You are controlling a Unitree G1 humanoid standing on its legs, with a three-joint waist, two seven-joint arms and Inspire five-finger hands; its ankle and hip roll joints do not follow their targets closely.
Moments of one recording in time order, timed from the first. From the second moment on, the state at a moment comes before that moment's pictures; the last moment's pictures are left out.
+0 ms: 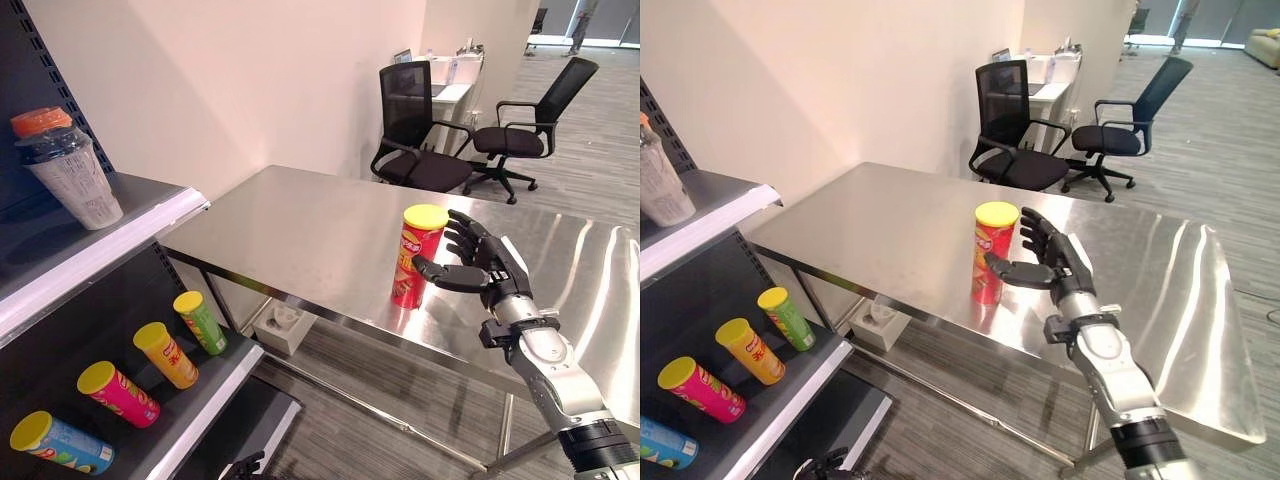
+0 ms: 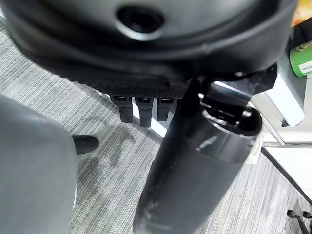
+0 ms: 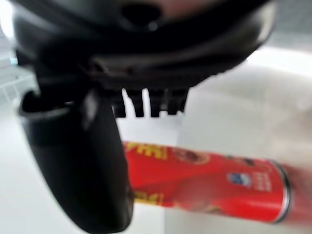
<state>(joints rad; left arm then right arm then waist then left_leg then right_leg) 0.08 0.11 -0.07 1.16 -0.21 -0.08 0.00 -0.17 -0.66 0.12 0.07 0.49 -0.02 -0.06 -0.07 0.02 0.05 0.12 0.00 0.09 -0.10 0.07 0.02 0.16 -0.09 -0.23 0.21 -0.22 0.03</state>
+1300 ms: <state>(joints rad) 0.07 0.12 -0.03 1.16 -0.24 -0.08 0.01 -0.32 -0.66 0.23 0.23 0.53 -0.01 -0.06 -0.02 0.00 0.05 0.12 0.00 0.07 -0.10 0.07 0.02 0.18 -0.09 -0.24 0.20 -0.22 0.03</state>
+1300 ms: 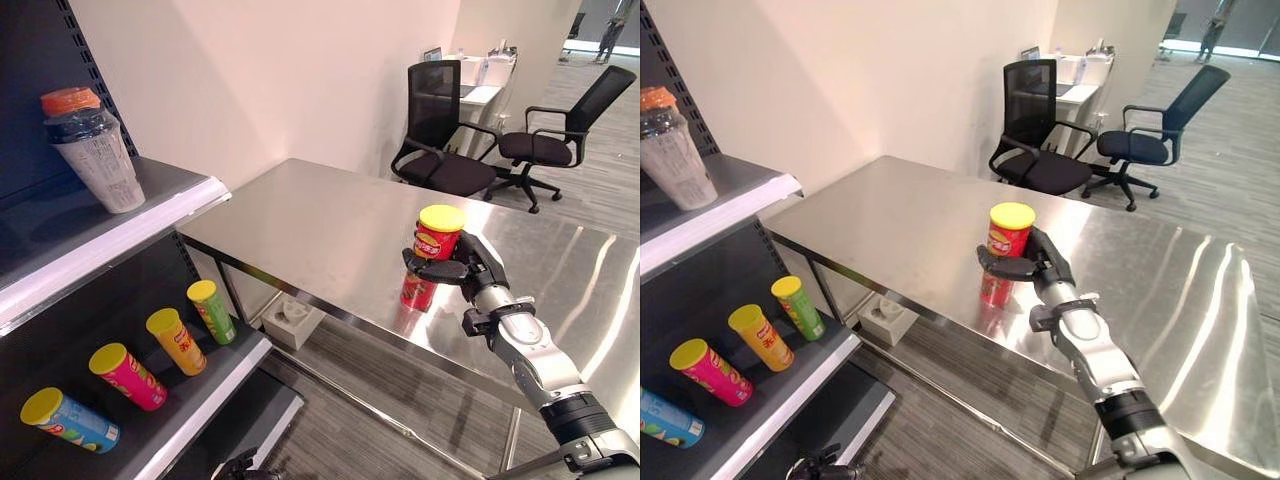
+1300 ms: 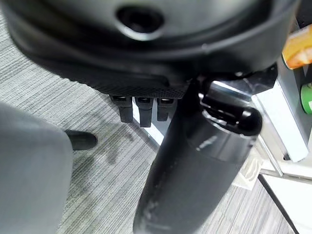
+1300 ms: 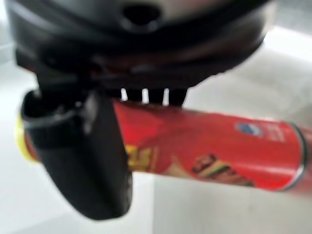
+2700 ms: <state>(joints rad) 0.07 0.13 -0.09 1.21 -0.18 -0.09 0.11 0.18 -0.54 0.23 -0.36 -0.10 -0.12 -0.07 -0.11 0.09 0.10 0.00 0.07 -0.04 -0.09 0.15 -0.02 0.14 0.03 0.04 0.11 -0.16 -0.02</state>
